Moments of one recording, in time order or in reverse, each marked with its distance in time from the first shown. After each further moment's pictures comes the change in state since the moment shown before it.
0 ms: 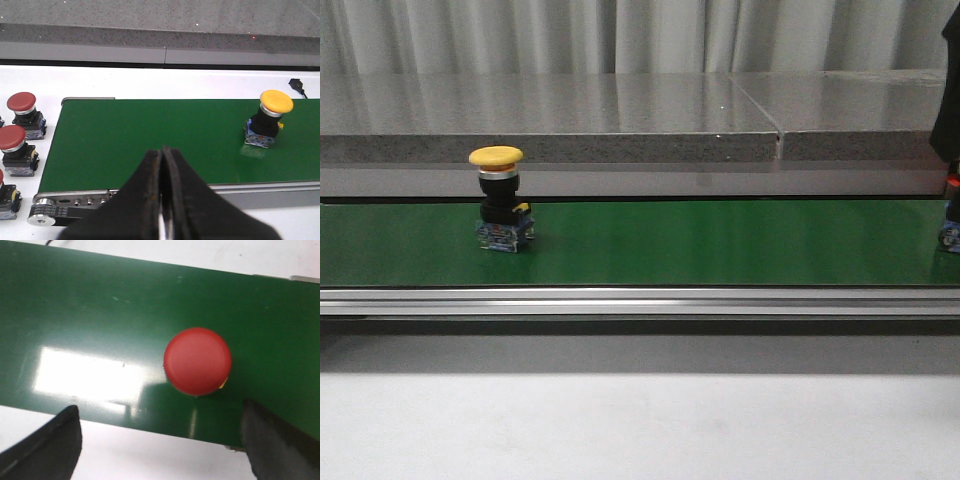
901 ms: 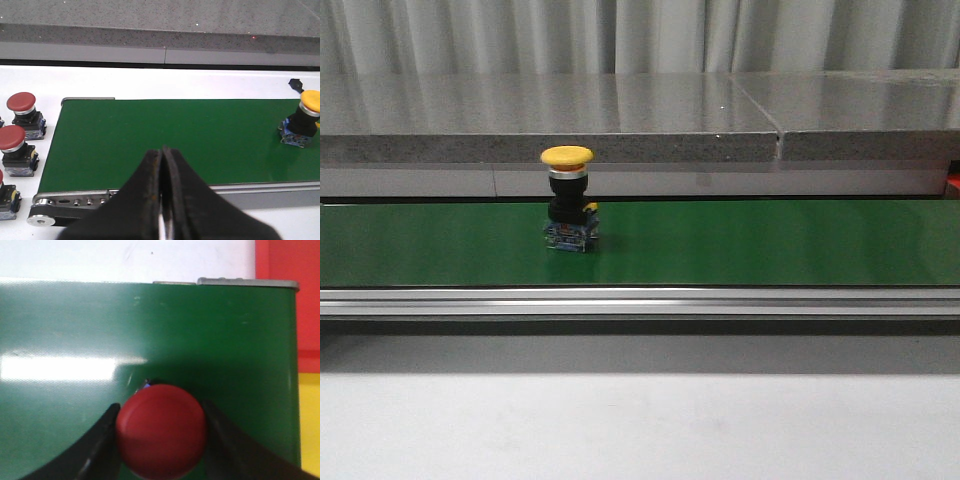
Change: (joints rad) left arm 0.000 0.000 0.000 -0.001 0.000 0.000; right arm -0.134 0.146 -0.021 -0.112 -0.103 0.056
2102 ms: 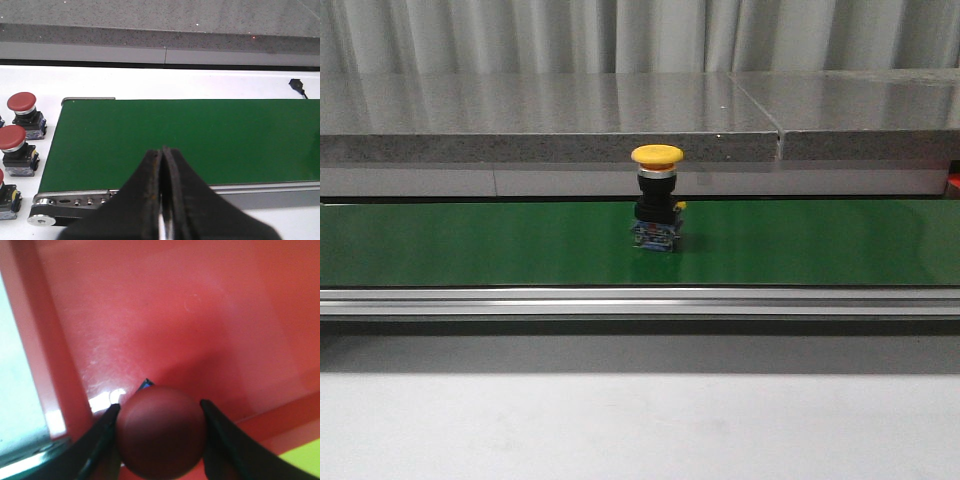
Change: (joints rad) left arm 0.000 0.000 0.000 0.000 0.000 0.000; right arm -0.382 0.454 -0.448 0.008 0.008 -0.015
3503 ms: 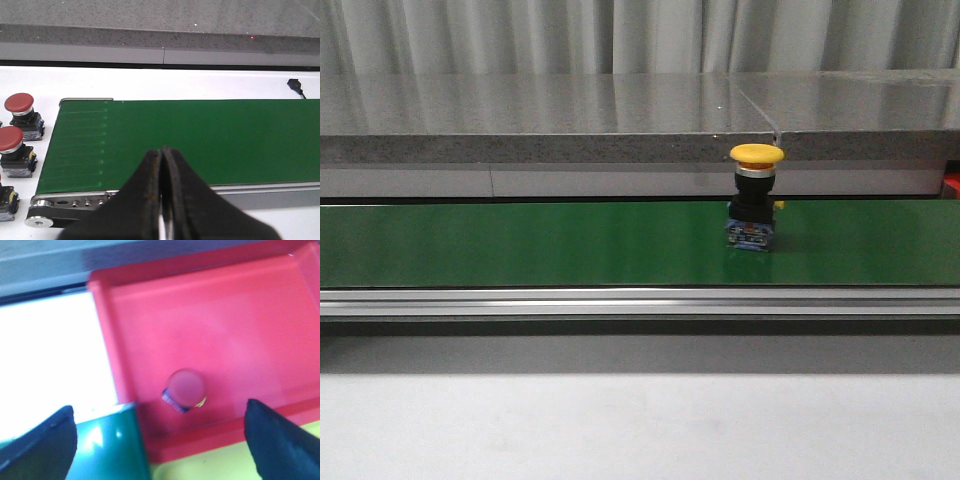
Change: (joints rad) left arm 0.000 0.000 0.000 0.000 0.000 0.000; right arm 0.101 -0.323 0.116 0.000 0.013 -0.035
